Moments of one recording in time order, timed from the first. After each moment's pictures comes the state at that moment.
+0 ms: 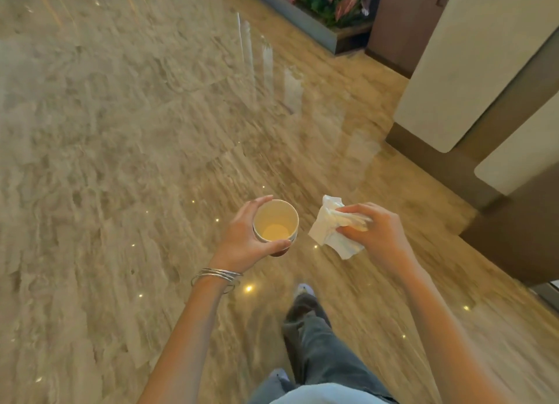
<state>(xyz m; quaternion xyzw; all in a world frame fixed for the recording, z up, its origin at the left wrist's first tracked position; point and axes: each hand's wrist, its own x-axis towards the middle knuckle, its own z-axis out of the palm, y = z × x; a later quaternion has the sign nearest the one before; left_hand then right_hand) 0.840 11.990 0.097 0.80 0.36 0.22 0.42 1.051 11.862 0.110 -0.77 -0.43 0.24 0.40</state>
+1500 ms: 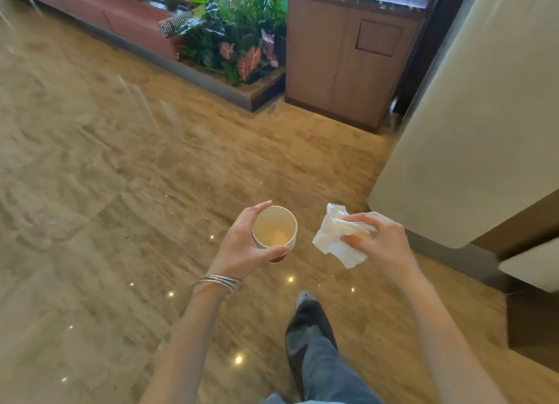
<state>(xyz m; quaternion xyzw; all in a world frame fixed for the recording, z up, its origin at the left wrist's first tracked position) 1.490 12.795 0.111 0.84 0.18 0.14 0.50 1.634 12.581 0.118 -0.84 -0.26 0.13 0.46</state>
